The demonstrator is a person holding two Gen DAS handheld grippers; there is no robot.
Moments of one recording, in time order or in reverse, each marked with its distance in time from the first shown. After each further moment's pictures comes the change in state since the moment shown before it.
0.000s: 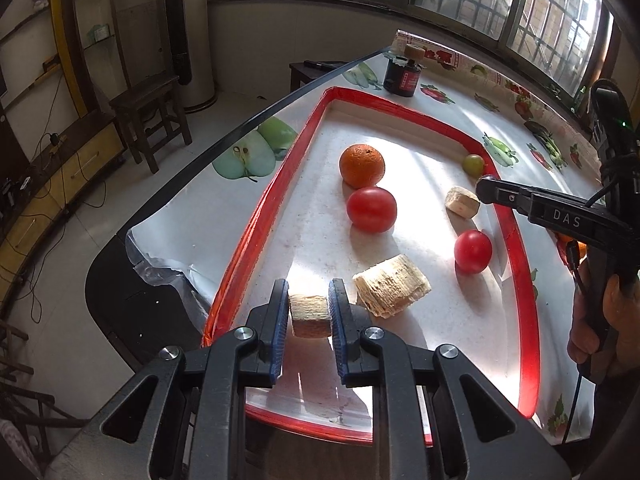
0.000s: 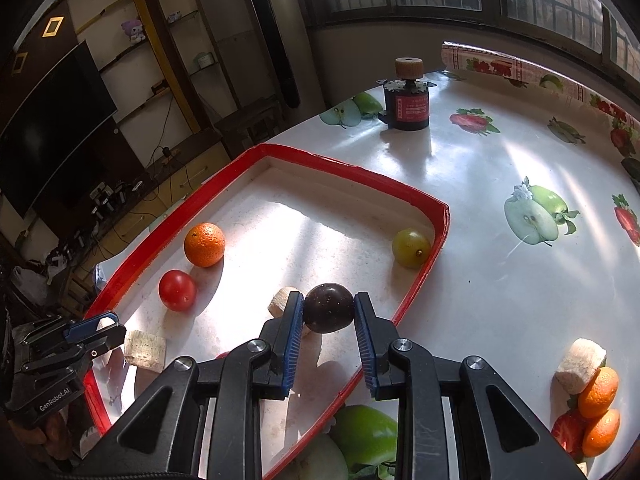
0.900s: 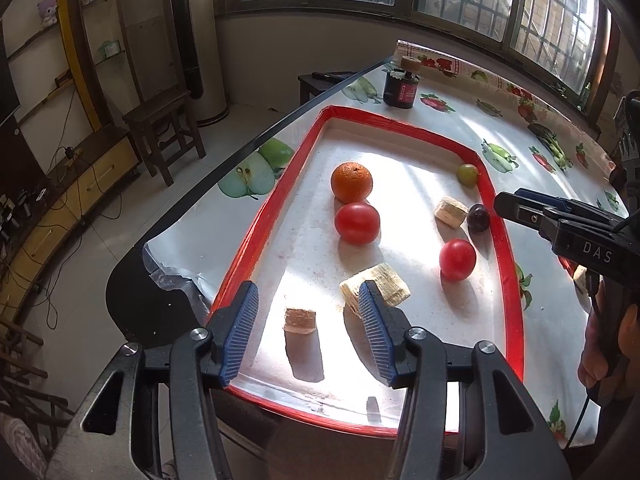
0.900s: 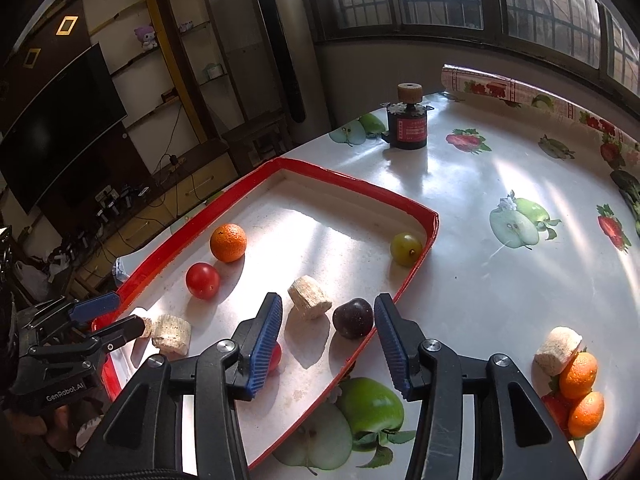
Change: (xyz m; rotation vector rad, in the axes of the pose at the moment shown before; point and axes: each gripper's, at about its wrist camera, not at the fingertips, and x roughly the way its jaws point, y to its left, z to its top) left arm -0.024 -0.016 0.002 0.021 -0.046 0.058; right arm -0.038 0.007 -0.012 -0.029 -0.063 0.004
